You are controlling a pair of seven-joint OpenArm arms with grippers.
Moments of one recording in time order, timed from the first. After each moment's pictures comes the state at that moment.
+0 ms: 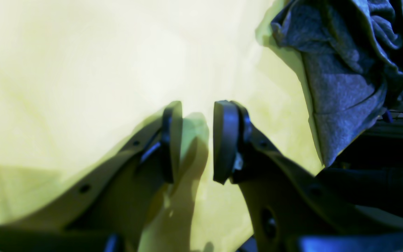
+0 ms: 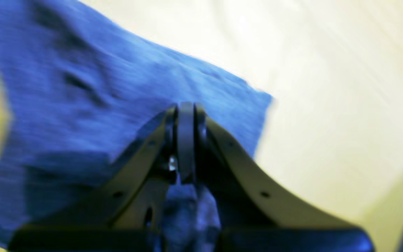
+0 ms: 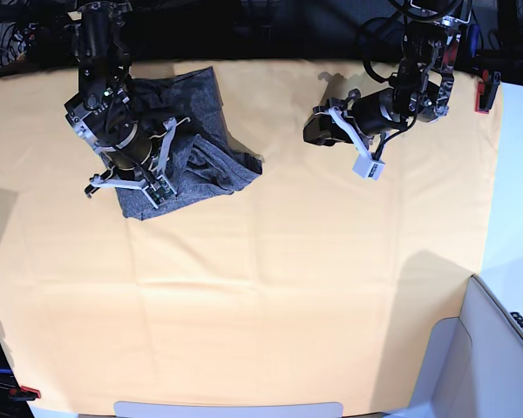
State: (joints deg) left arm 11.5 -20.3 6.9 93.0 -50.7 -10.2 51.4; right arm -7.6 8.9 -0.5 117.0 -1.3 33.7 -58.3
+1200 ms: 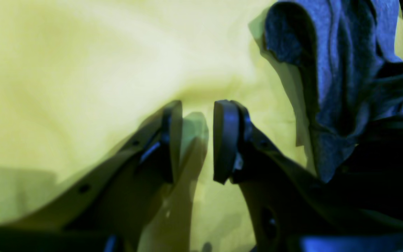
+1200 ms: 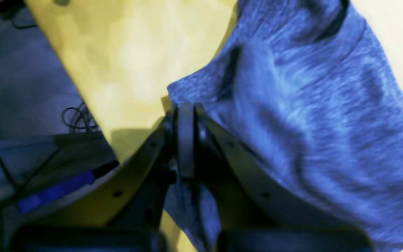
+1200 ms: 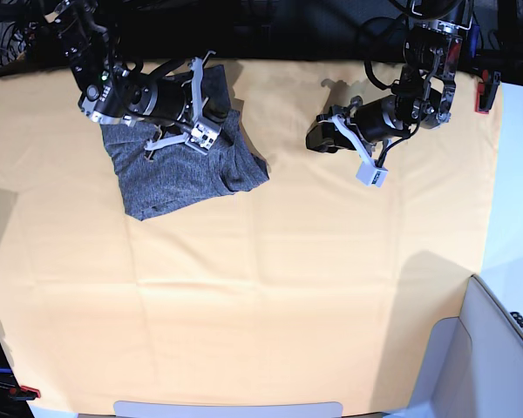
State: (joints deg) left arm 9.4 -20.5 6.8 90.4 -51.4 -10.7 51.2; right arm -7.5 25.8 -17.5 117.1 31.9 33.0 -62.3
